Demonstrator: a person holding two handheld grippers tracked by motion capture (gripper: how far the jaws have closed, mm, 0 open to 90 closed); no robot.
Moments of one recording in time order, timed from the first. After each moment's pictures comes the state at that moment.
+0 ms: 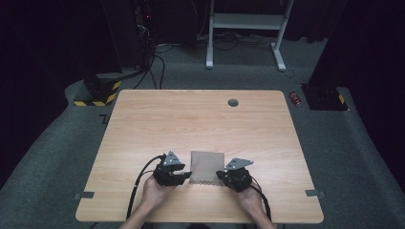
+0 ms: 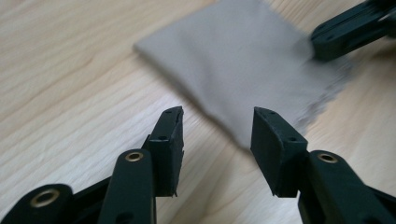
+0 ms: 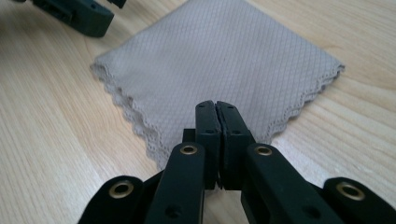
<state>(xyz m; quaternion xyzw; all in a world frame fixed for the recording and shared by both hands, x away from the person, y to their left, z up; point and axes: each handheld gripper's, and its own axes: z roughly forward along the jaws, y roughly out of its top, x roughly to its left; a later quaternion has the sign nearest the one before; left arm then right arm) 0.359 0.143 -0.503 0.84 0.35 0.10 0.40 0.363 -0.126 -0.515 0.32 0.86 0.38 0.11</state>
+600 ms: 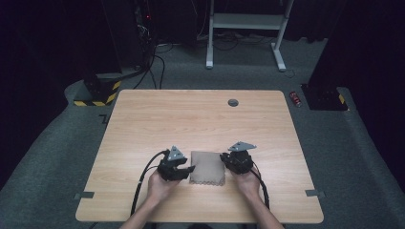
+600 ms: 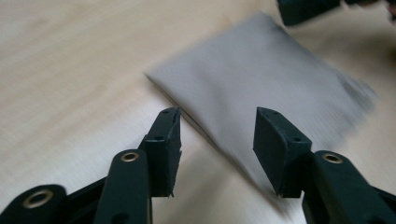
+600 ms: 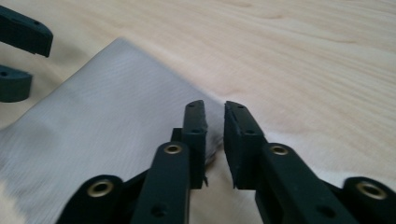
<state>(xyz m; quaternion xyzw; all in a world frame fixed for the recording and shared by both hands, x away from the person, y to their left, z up) 0.389 0.133 -0.503 0.82 0.41 0.14 0.39 0.414 -0.129 -0.506 0.40 0.82 0.38 0.15</state>
